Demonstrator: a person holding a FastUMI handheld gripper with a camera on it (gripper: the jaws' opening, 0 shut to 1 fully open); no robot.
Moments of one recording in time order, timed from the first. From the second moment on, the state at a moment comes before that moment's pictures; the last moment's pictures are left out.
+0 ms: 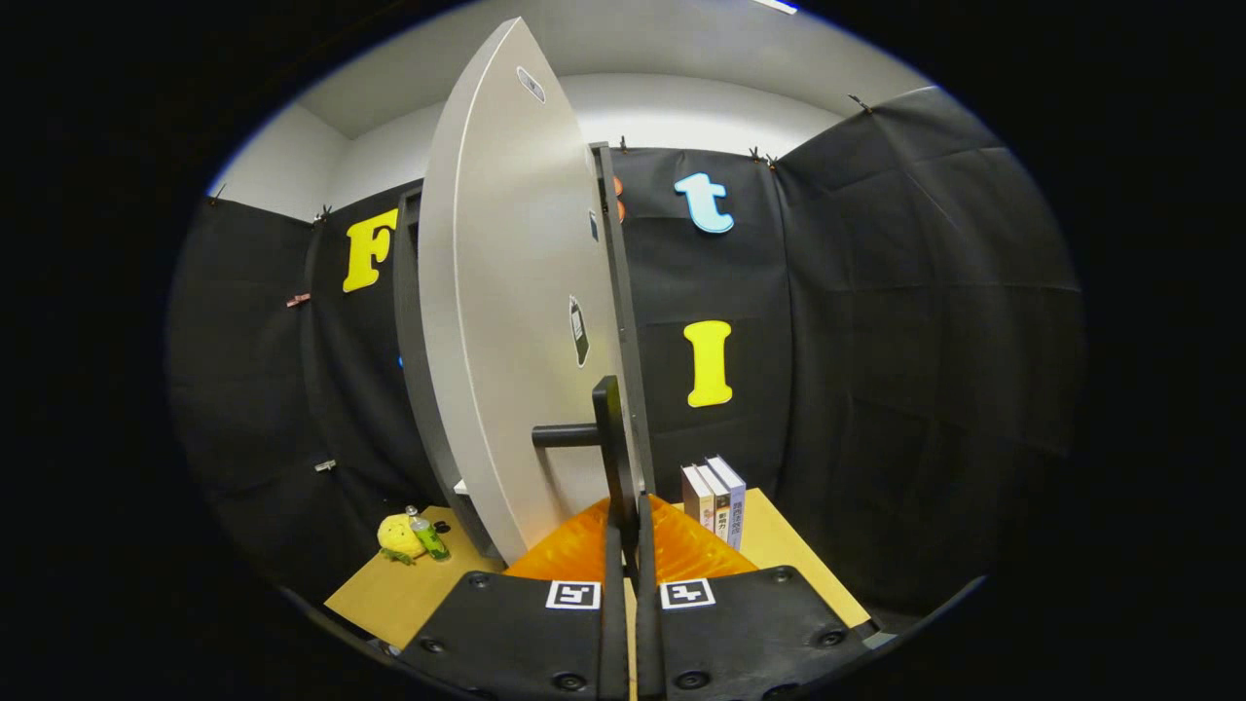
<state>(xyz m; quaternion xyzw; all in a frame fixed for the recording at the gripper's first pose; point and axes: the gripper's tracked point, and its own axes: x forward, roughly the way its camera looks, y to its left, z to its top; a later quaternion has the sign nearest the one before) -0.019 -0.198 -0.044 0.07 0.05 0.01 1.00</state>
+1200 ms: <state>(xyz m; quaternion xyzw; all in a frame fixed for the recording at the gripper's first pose) -0.088 -0.150 0.018 0.05 -0.03 0.04 1.00</state>
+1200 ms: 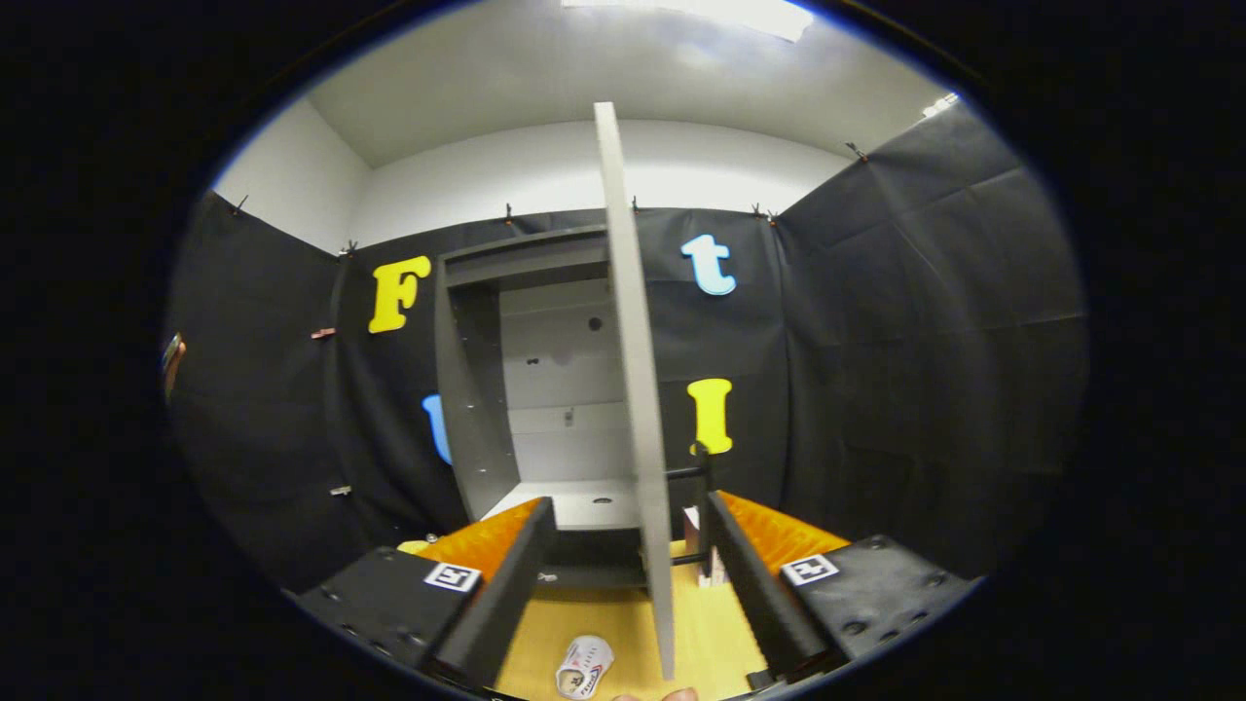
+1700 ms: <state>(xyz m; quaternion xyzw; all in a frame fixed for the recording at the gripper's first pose) -0.073 -0.033 -0.076 0.05 0.09 0.10 0.99</state>
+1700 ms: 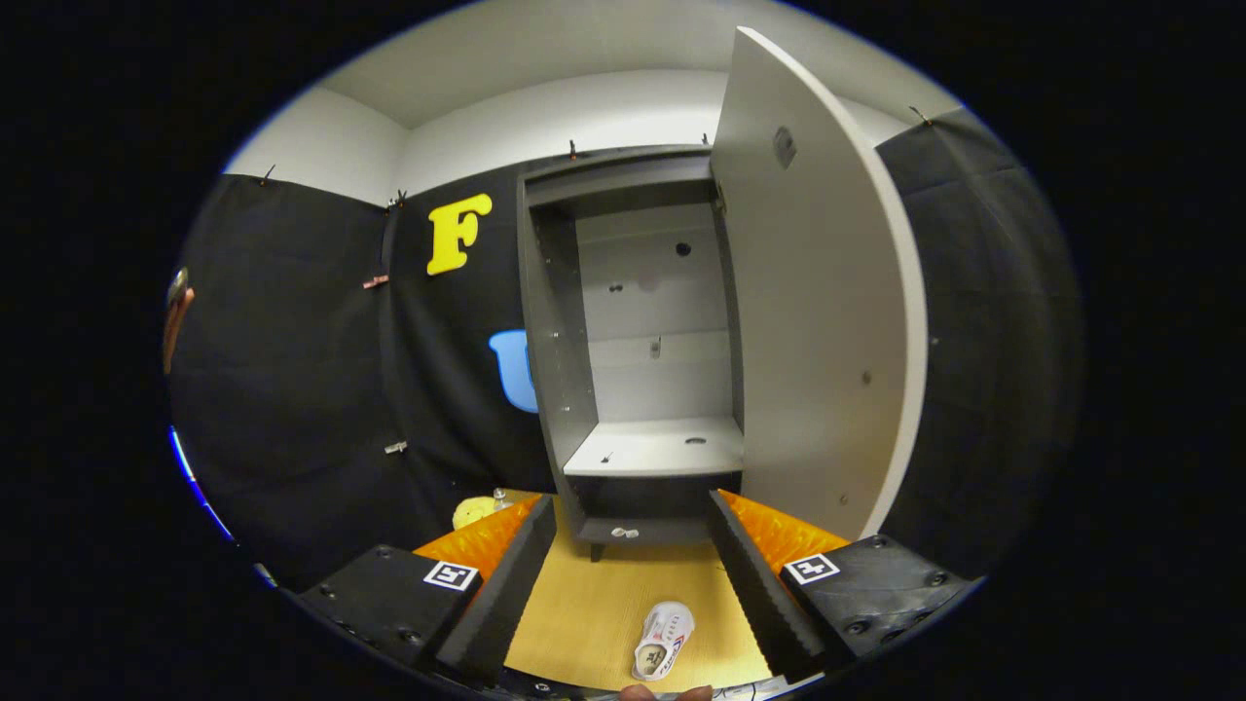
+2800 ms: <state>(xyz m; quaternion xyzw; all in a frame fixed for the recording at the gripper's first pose) -0.064 -0.008 -0.528 0.06 0.43 0.02 0.90</state>
